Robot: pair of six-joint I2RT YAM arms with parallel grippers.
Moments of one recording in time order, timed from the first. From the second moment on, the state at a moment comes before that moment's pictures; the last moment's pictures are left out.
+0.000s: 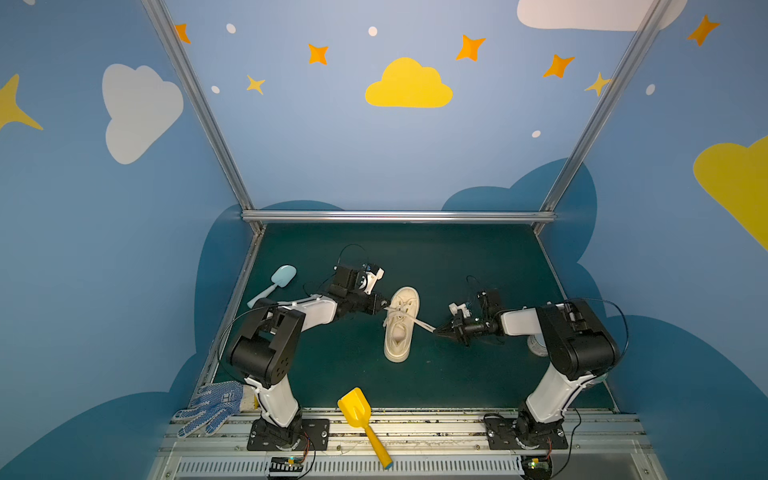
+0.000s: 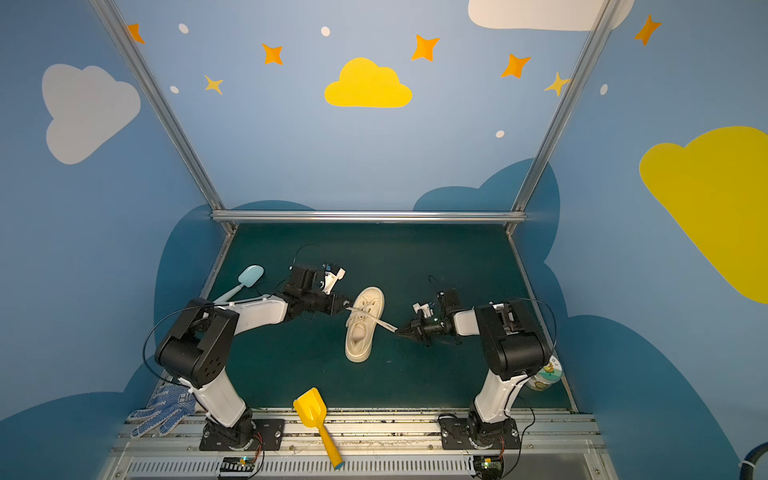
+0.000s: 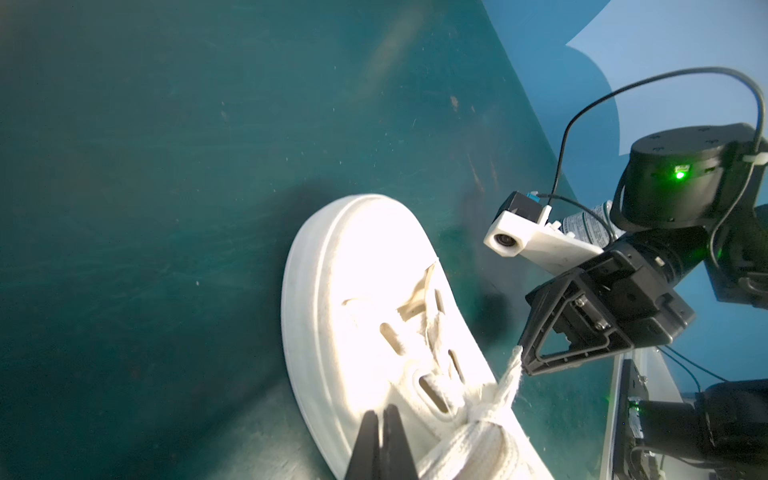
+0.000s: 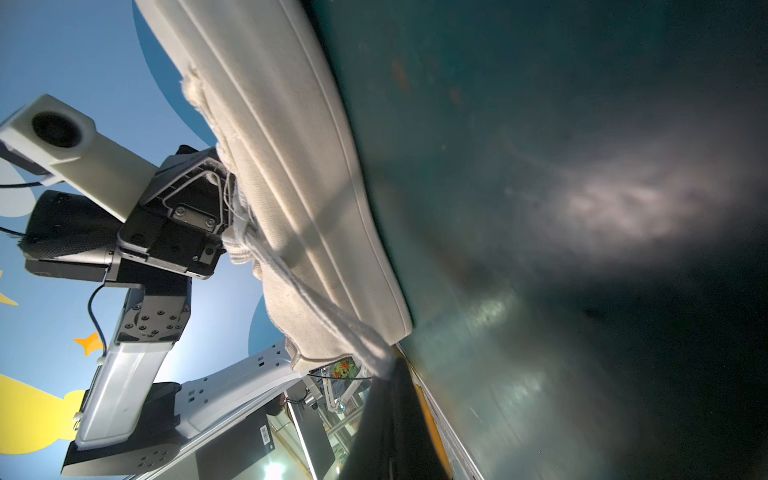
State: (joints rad) left arm -0.37 1.75 0.88 0.10 0.63 -0.24; right arm 0.25 1.77 0.64 0.02 -1.07 0.83
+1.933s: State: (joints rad) left arm -0.44 1.49 0.68 0.00 0.74 -0.58; right arm 0.28 1.76 1.06 -0.67 -0.94 0.46
